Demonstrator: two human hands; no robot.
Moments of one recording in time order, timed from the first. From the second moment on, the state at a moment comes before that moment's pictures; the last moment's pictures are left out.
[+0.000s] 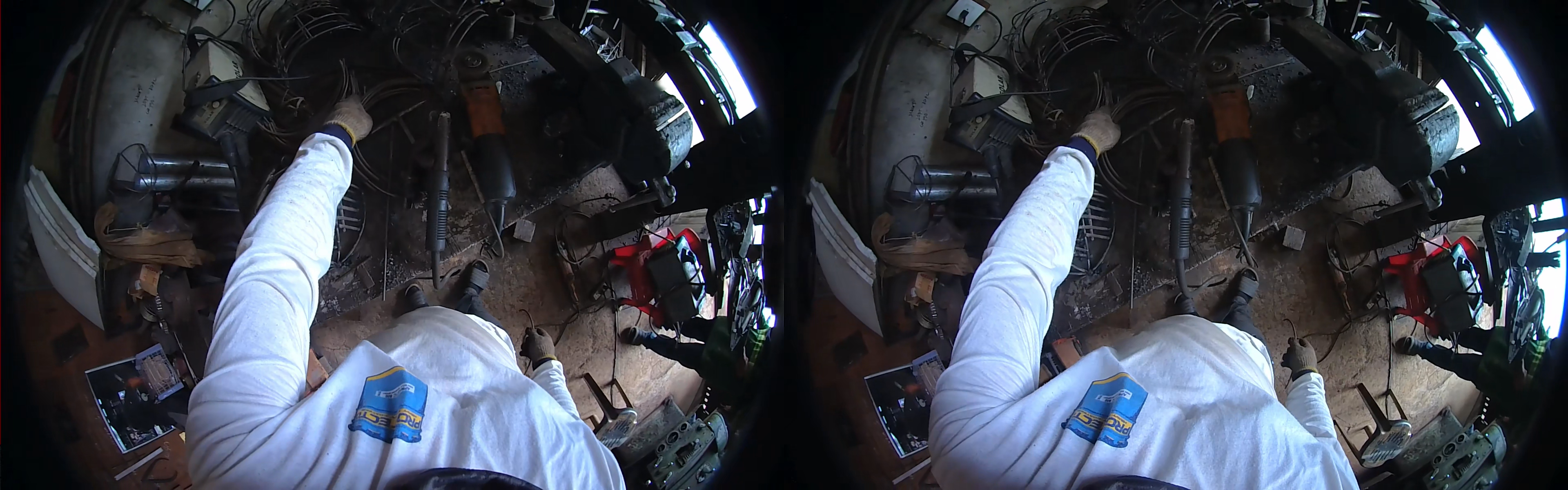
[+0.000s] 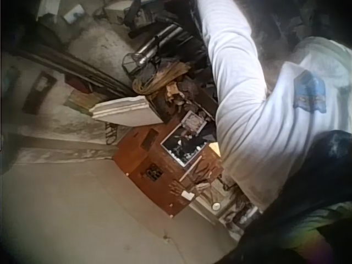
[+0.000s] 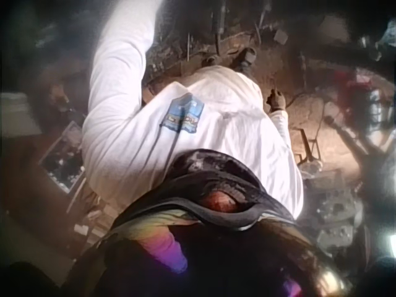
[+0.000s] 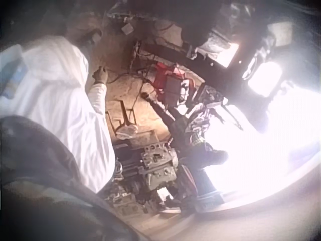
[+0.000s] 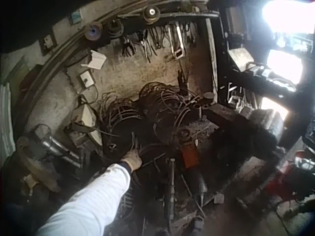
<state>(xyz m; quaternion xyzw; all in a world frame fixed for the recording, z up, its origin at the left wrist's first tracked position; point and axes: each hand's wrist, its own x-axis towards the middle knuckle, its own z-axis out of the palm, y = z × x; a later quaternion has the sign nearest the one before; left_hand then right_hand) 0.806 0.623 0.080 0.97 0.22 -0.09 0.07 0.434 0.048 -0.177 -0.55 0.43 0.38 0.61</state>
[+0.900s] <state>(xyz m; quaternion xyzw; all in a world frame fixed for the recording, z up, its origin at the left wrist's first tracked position) 0.794 0.654 0.129 0.98 0.02 -0.17 0.09 0.438 0.037 -0.175 -0.64 0.35 0.41 0.55</state>
